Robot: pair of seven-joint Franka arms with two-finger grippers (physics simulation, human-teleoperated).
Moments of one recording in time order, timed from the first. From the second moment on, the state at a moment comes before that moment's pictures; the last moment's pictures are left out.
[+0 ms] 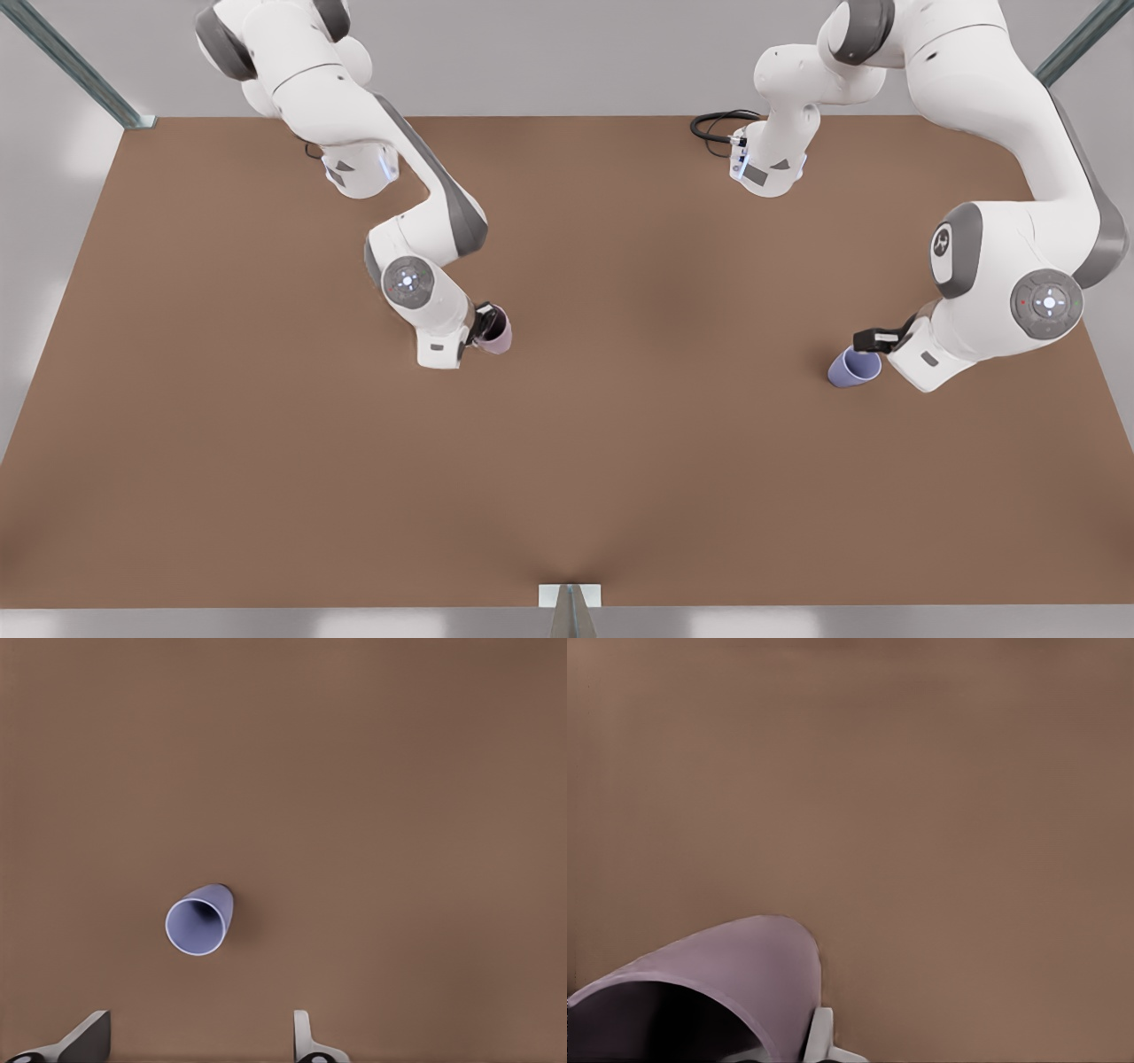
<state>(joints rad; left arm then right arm) -0.07 0.35 0.03 -1.33 0.07 1.48 0.01 0.52 0.44 0.09 -1.62 0.16 2.03 -0.15</state>
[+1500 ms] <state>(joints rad) 0.09 0.46 0.16 -1.98 -0.12 2.25 0.39 0.80 1.05 -0.02 -0.89 0.21 1.95 1.08</state>
